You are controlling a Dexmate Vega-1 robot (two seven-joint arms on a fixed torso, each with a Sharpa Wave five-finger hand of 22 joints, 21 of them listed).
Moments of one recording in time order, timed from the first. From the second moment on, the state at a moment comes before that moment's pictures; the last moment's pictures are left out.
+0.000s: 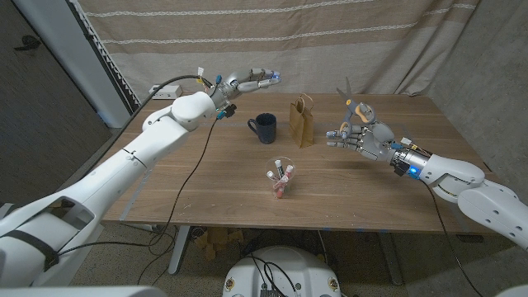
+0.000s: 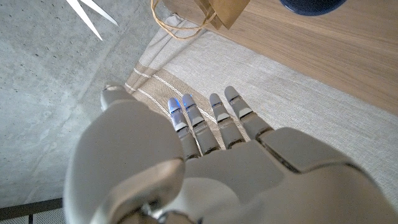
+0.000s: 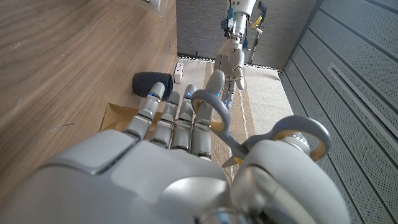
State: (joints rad) left arm 0.58 0.71 0.55 -1.76 -0.26 0.09 -0.10; left_hand 0.95 -0.02 -0.27 0.08 0.41 0.60 -0.18 0.19 0.19 0.58 -0.19 0.19 0.21 0.41 -0.04 0.17 0.18 0.30 -0.04 0.41 0.19; right arm -1.30 -0.95 -0.06 -1.88 1.06 0.05 0.54; right_hand 0.37 -0.05 -0.30 0.05 0.38 0.67 0.18 1.10 0.58 0.53 0.08 0.36 0.19 0.32 0.05 0.32 0.20 0.22 0.11 0.58 0.18
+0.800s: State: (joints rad) left arm 0.48 0.71 0.63 -1.72 -0.09 0.08 -0.16; left_hand 0.98 -0.03 -0.27 0.07 0.41 0.47 -0.20 0.18 0.19 0.47 -0.19 0.19 0.21 0.30 -0.04 0.17 0.18 0.26 -0.04 0.36 0.18; right arm -1.32 -0.95 -0.04 -1.89 1.05 0.06 0.53; right_hand 0.38 -0.03 -0.29 0.05 0.38 0.67 0.18 1.09 0.58 0.53 0.08 0.35 0.19 0.33 0.05 0.31 0.20 0.23 0.11 0.57 0.18
